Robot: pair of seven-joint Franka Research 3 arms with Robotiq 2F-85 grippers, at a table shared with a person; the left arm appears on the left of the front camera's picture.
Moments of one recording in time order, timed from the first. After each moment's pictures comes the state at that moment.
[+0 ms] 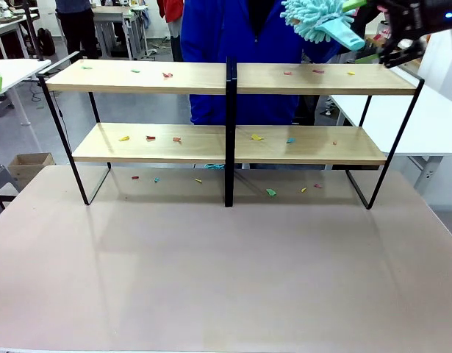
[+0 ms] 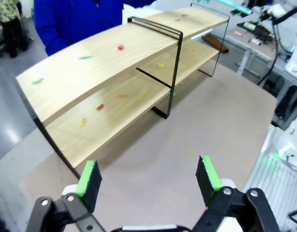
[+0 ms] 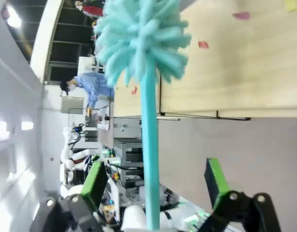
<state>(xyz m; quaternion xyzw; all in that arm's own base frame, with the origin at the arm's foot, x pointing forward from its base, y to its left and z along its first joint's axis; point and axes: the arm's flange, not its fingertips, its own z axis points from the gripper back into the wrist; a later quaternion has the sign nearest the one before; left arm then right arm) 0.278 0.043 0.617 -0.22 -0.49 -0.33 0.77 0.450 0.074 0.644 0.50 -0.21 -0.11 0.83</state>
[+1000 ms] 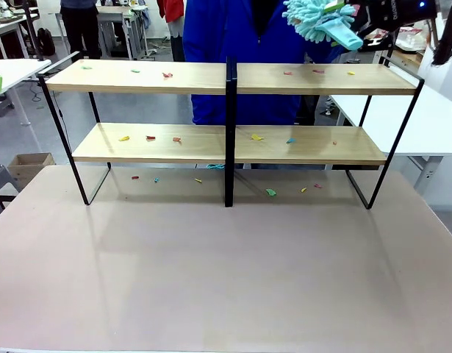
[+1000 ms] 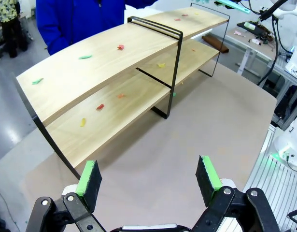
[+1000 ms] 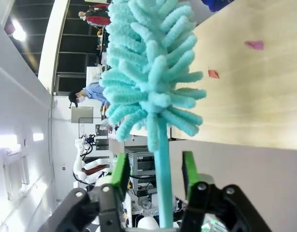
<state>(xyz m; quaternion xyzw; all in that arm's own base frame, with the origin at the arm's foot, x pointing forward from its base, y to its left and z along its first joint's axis) 0.278 0.043 0.617 -0.22 -0.49 -0.33 0.77 0.485 0.077 0.653 0.52 -0.21 -0.14 0.82</state>
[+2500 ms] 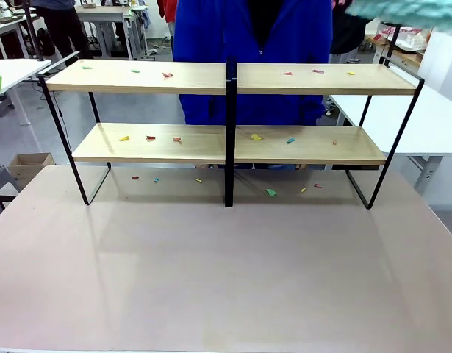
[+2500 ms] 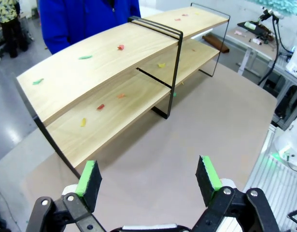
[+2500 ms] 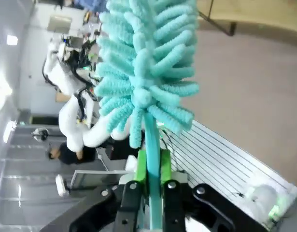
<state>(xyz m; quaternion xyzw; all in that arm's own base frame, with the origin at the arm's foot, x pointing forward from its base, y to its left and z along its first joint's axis) 0.277 0.043 0.617 -0.22 -0.49 -0.33 0.77 0.249 -0.093 0.737 0.46 -0.14 0.10 0.87</state>
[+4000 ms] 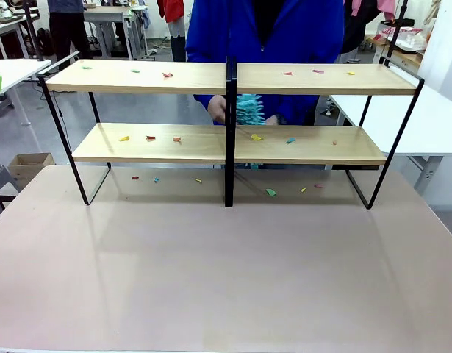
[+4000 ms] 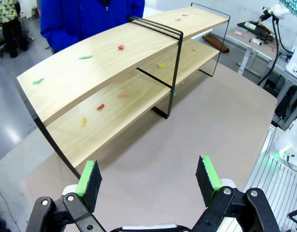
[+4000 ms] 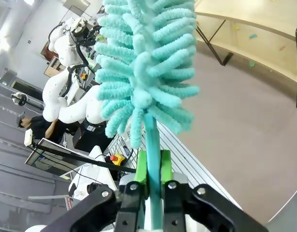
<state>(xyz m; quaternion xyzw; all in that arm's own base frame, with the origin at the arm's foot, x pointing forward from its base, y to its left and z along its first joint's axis) 0.277 0.043 0.617 -0.22 -0.49 -0.33 0.77 0.221 -0.173 0.724 0.45 -0.25 0.23 0.83</state>
